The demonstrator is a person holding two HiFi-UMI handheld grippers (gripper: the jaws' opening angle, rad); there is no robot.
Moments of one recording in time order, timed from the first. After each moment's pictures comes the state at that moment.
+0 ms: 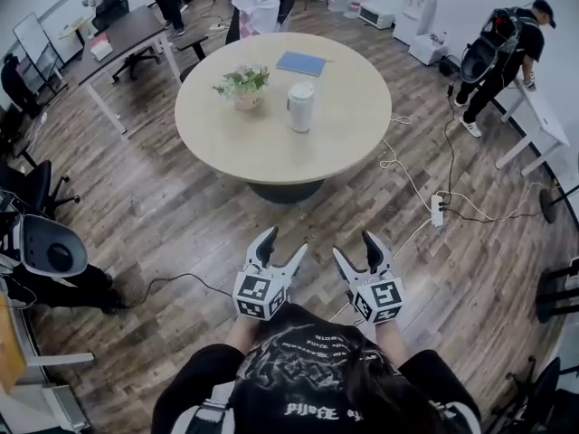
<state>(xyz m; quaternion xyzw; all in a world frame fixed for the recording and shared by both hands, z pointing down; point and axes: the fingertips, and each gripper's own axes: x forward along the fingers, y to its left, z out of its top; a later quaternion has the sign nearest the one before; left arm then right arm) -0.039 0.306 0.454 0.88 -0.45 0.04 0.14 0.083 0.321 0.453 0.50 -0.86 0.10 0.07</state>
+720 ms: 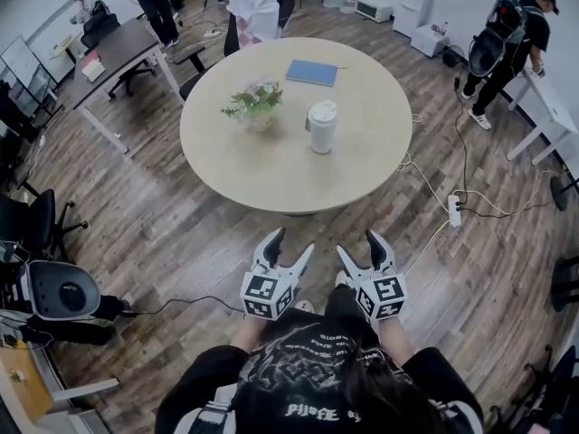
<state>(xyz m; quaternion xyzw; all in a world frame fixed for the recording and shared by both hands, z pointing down) -0.102 0.178 0.463 0.89 -0.42 0.06 0.15 0.013 0.193 0.476 0.53 -0.83 0.14 0.07</state>
